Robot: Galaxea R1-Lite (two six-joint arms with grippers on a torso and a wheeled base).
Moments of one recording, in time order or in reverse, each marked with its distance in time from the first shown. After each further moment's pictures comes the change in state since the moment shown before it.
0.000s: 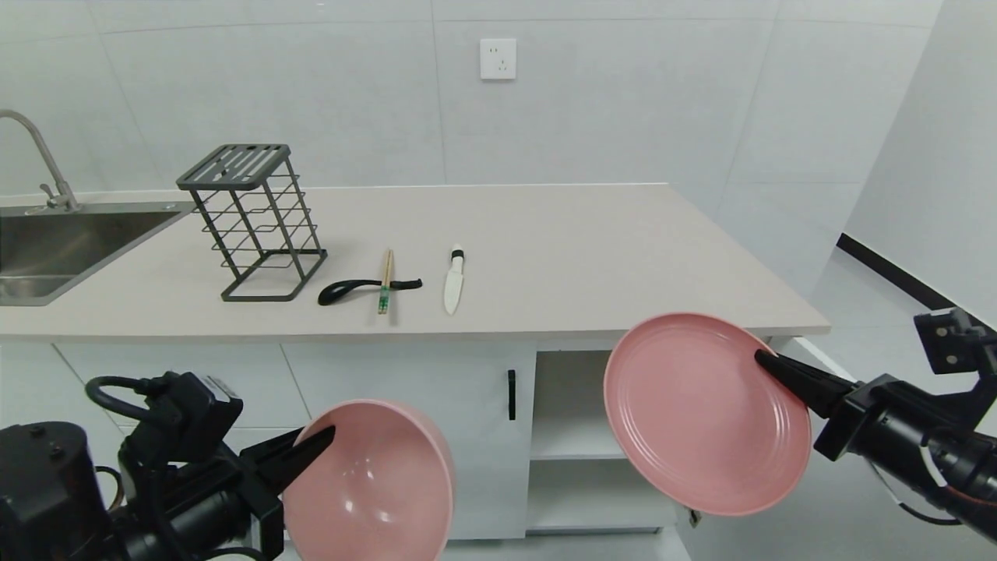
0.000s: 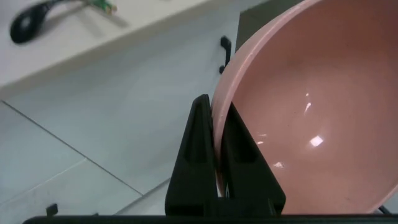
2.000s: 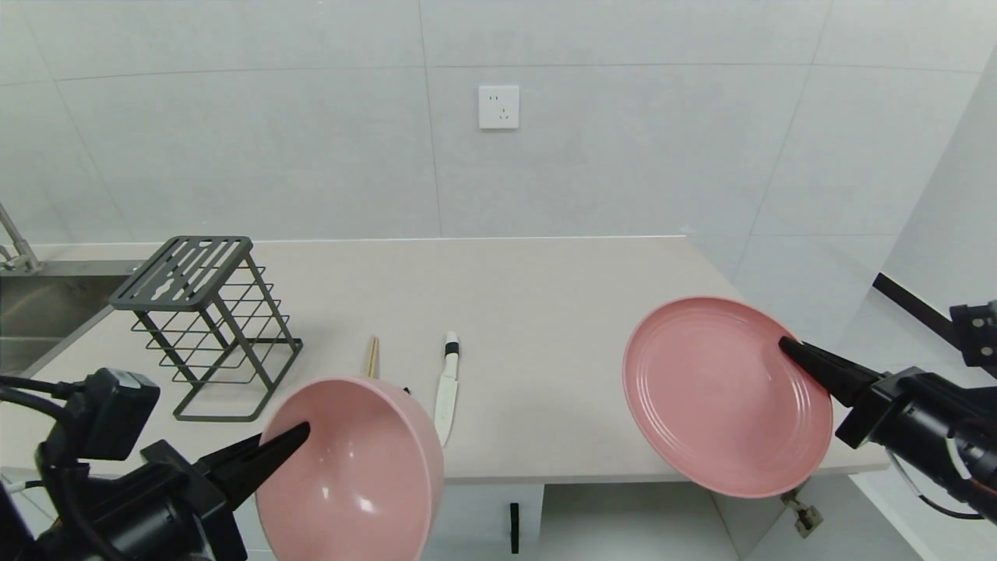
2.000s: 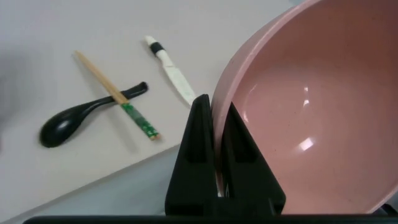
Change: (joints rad) left arm 0.019 -0.185 -0.002 0.095 -0.013 -0.254; right arm -0.058 -0.044 -0.001 0.000 0.001 0.005
